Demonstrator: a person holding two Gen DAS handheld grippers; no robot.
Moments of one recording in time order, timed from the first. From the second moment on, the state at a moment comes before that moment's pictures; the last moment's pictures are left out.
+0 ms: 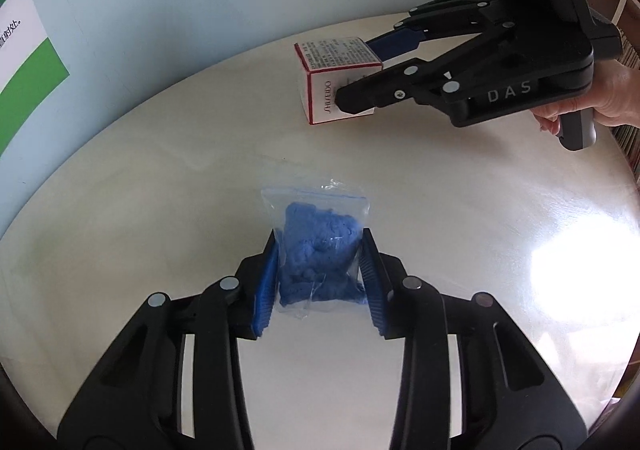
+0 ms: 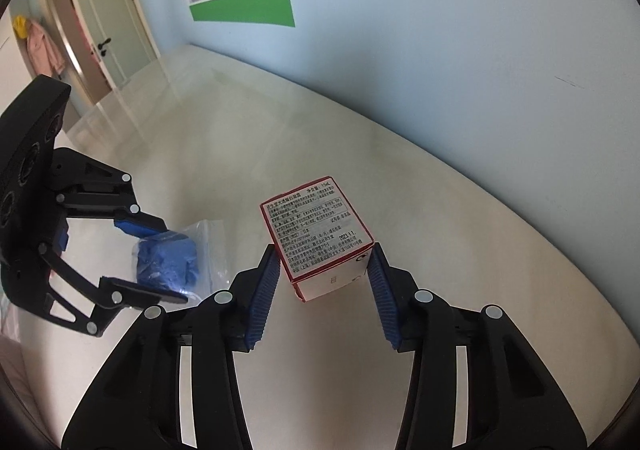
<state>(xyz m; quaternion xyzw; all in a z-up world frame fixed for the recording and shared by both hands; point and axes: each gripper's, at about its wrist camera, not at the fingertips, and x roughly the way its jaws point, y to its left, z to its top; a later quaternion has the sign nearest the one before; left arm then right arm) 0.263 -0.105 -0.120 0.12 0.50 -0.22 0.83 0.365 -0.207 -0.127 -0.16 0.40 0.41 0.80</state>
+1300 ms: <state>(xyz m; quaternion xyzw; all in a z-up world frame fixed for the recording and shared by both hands) -0.064 -0.301 -0.058 0.30 0.36 -0.60 0.65 -0.169 -0.481 -0.086 0.10 0.38 -0.03 0.92</state>
